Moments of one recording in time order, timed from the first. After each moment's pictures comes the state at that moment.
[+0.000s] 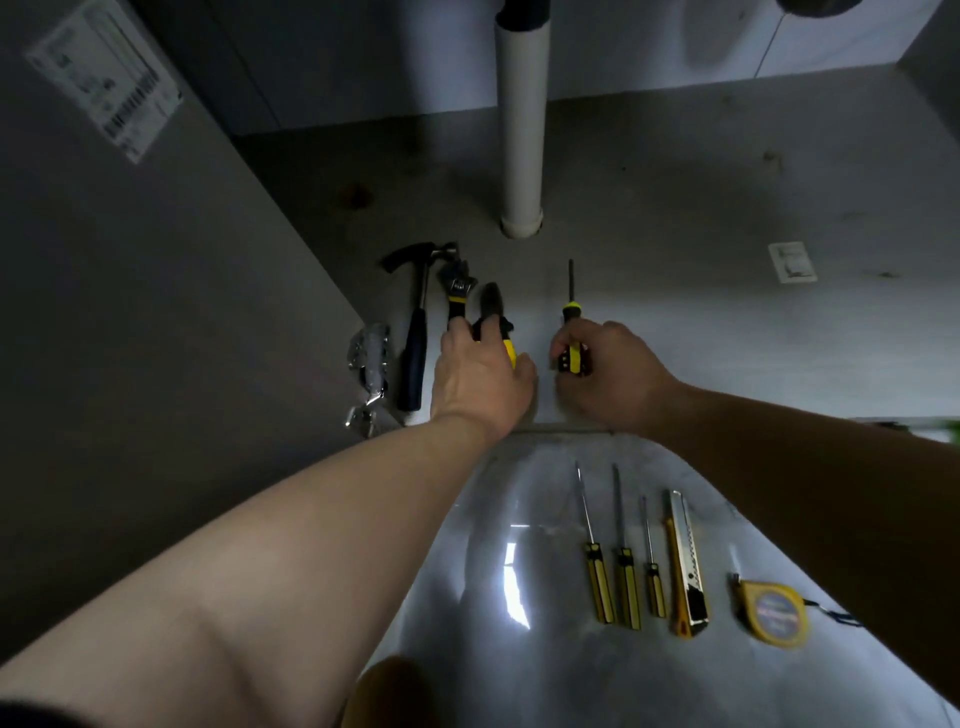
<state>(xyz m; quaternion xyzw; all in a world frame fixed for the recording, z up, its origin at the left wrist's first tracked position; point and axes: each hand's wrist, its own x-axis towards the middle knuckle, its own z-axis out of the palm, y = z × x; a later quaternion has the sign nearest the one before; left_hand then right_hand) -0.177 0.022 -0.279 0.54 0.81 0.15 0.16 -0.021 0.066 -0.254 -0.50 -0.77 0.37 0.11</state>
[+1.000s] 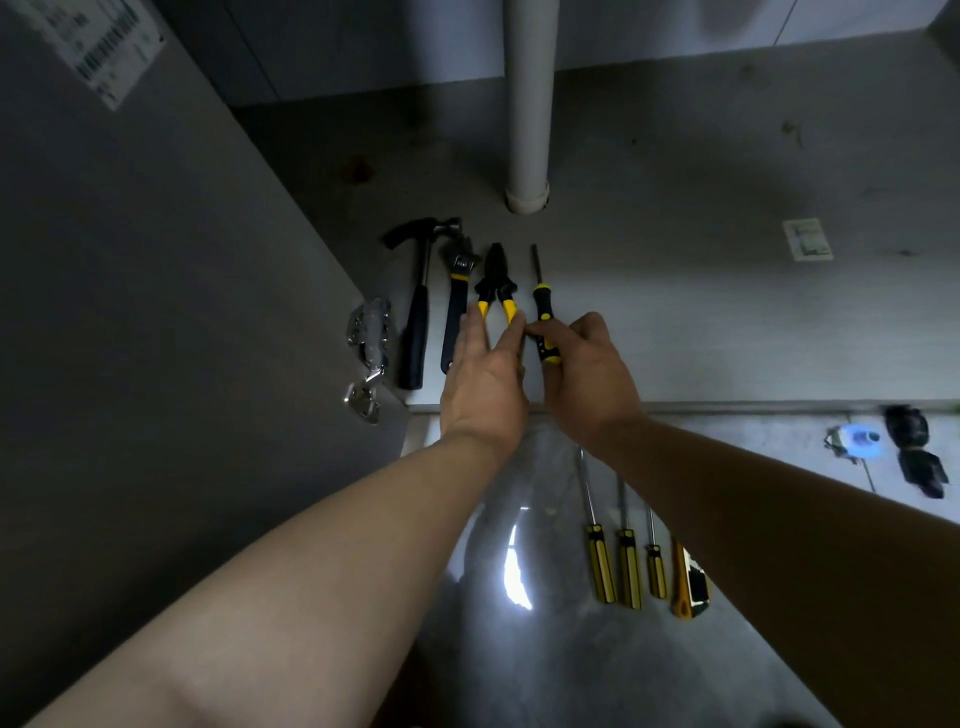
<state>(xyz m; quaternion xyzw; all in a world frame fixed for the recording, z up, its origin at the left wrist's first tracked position) -0.167 -0.006 -0.294 0.57 0.79 0.15 0.18 -0.046 0.036 -0.301 -0.52 -0.78 0.29 0.22</state>
